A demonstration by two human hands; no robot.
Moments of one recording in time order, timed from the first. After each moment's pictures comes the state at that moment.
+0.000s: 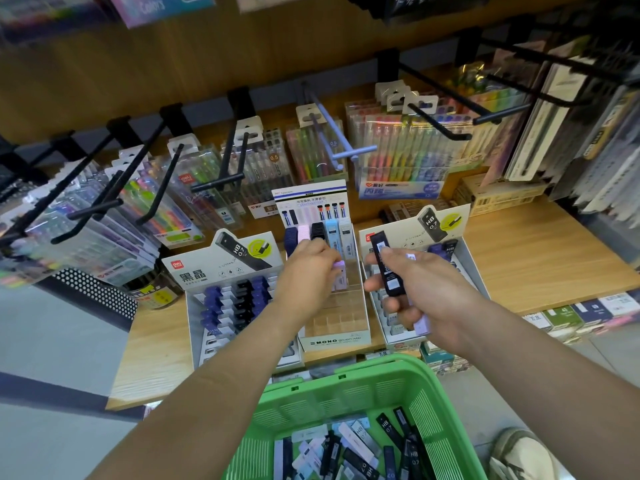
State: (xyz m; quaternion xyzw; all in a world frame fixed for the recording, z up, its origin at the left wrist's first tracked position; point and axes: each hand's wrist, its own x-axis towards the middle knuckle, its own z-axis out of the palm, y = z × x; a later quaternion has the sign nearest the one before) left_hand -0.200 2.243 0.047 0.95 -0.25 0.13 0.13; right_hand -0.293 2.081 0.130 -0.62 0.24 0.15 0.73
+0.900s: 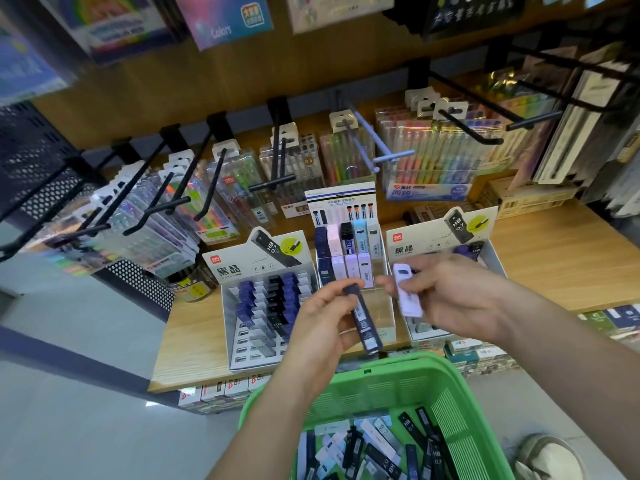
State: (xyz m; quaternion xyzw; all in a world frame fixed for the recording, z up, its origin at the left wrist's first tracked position) left_hand -0.304 2.259 0.096 0.59 0.09 -0.18 0.78; right_hand -0.290 2.082 0.134 -0.50 0.20 0.24 0.81
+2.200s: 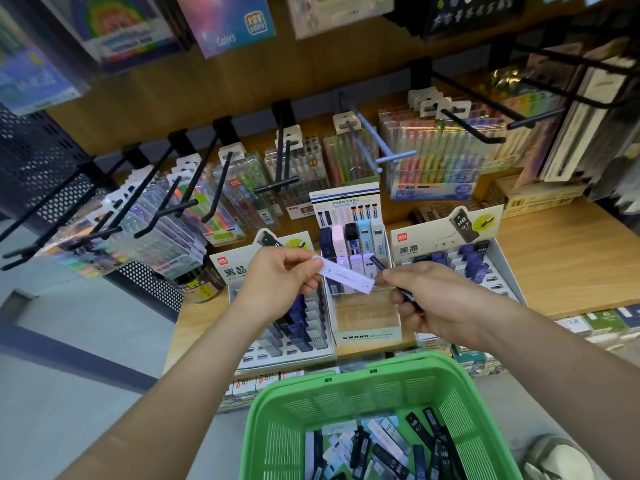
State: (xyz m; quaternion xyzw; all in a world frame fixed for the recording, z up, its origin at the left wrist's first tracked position) left_hand -0.256 2.309 0.142 0.84 -0.01 -0.07 0.54; right_hand -0.293 2.103 0.127 -0.65 0.18 0.25 0.70
